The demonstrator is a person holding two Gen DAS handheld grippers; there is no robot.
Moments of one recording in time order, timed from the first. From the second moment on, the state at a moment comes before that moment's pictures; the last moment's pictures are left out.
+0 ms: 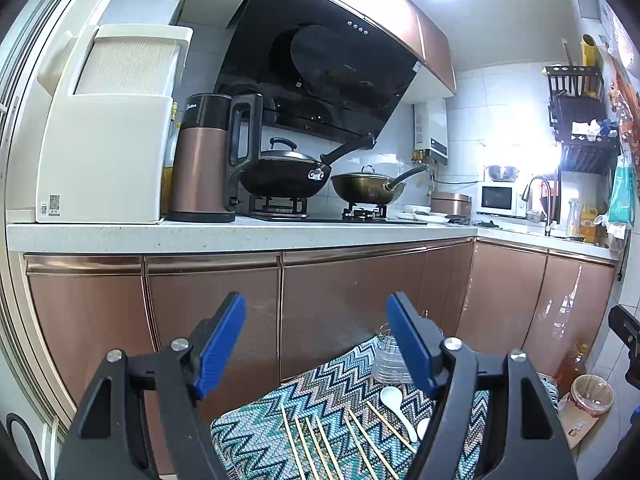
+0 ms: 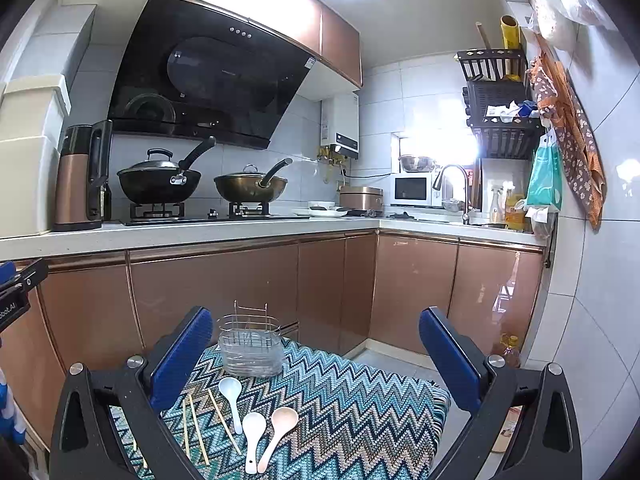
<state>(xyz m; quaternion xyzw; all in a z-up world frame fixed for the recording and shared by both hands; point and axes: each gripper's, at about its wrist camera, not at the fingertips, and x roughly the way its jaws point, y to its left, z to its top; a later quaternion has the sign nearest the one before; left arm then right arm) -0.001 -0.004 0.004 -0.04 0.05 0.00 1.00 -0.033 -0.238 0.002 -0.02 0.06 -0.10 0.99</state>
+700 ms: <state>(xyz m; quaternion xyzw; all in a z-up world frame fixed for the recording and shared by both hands) 0.002 -0.004 0.002 -0.04 0.06 0.01 1.00 -0.037 -0.241 -0.003 -0.01 0.07 -0.09 0.99</state>
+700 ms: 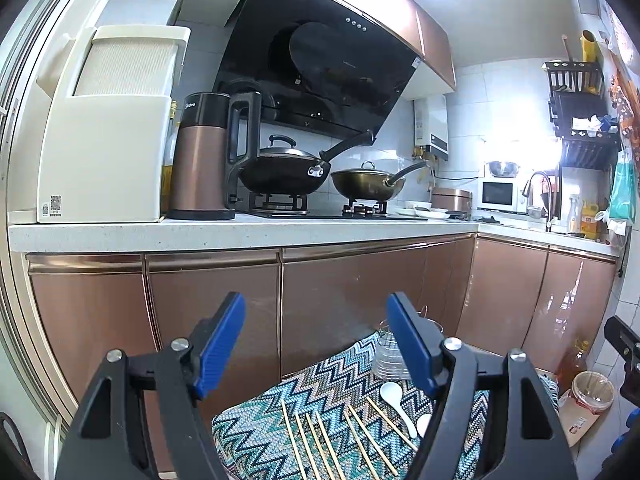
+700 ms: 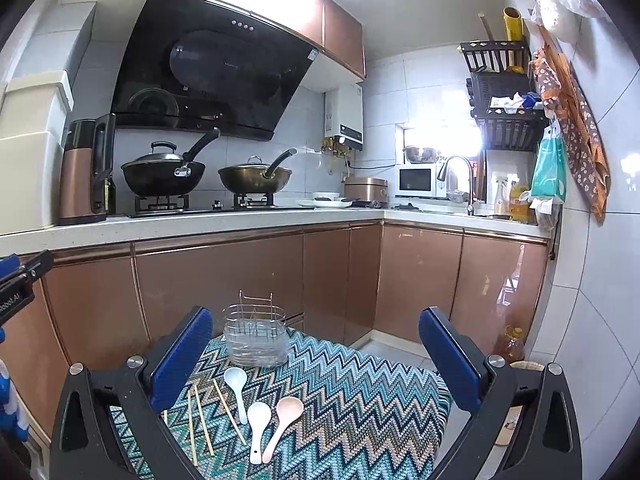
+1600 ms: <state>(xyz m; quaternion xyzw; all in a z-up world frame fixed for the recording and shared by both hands) 0.045 -0.020 0.001 -0.03 0.08 -0.03 1.00 -0.023 -0.249 0.002 0.00 0.02 -0.05 1.00</state>
